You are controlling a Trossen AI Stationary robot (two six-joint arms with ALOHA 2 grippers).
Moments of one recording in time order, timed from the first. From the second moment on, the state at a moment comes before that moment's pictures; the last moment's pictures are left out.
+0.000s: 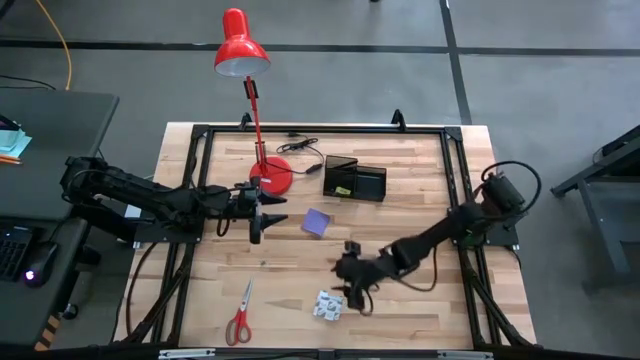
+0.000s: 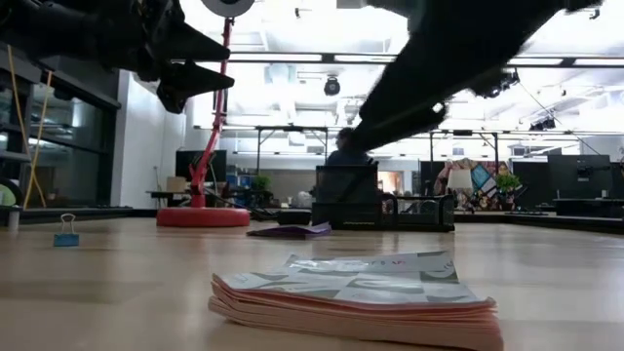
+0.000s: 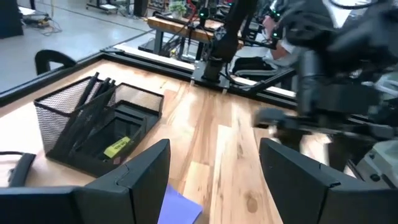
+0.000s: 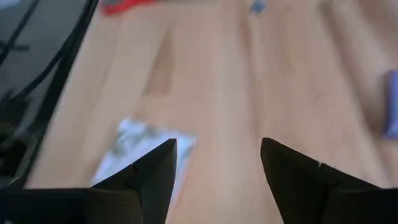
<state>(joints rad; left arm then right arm) 0.00 0.98 0.31 0.50 -0.21 -0.27 0.48 1.80 1.03 0.04 0.24 0.39</state>
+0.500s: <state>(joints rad) 0.00 0.98 0.31 0.49 -0.23 -0.27 0.58 1.81 1.27 -0.51 0.54 0.71</state>
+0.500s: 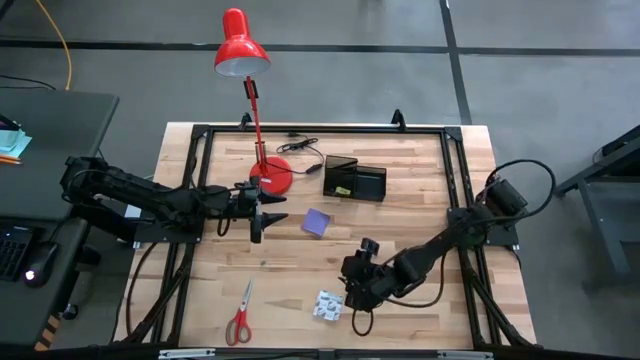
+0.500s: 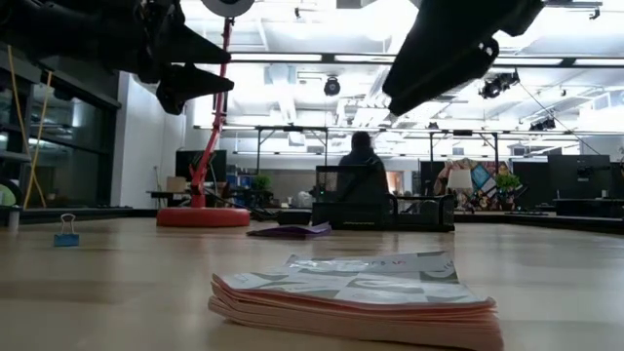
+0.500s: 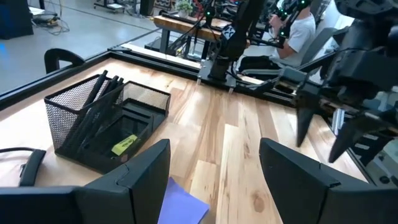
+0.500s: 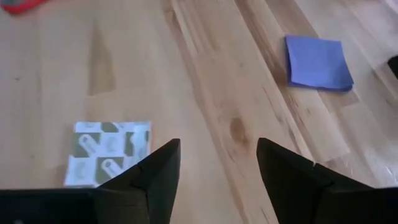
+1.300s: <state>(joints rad) 0.00 0.99 0.31 0.49 -0.23 -0.27 0.59 1.86 1.23 -0.29 0.29 0.70</state>
